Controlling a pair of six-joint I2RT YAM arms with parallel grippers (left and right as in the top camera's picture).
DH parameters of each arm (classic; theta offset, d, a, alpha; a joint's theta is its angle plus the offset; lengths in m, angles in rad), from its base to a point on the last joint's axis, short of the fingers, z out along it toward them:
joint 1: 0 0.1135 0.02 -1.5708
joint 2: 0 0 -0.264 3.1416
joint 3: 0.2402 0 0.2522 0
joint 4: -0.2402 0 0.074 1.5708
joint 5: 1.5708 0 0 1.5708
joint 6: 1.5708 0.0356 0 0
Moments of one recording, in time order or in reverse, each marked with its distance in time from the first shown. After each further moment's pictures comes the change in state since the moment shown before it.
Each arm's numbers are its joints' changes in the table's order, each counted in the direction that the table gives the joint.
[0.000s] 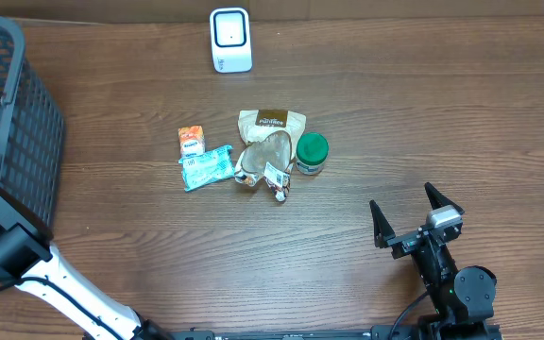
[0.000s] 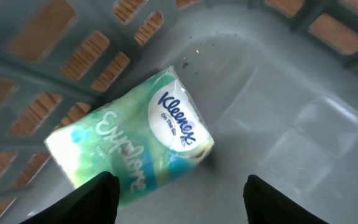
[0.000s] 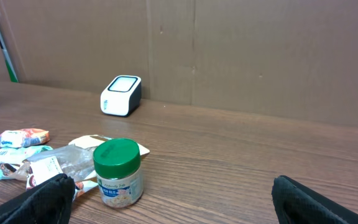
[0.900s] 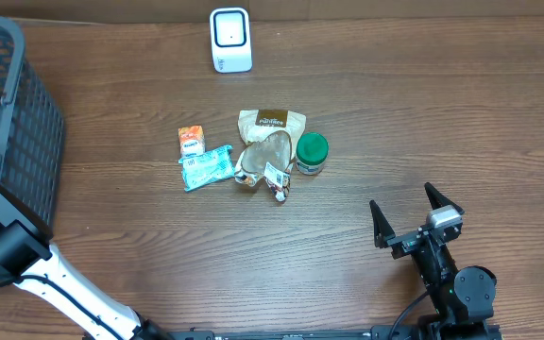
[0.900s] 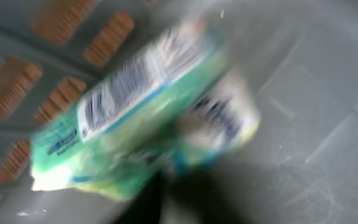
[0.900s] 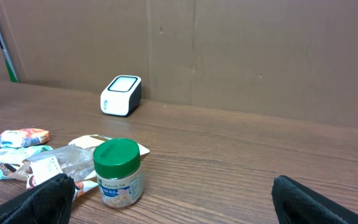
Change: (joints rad) left arm 0.000 0.015 -0.080 0.064 -0.066 0.026; right arm 0.000 0.000 0.000 0.000 0.000 0.000
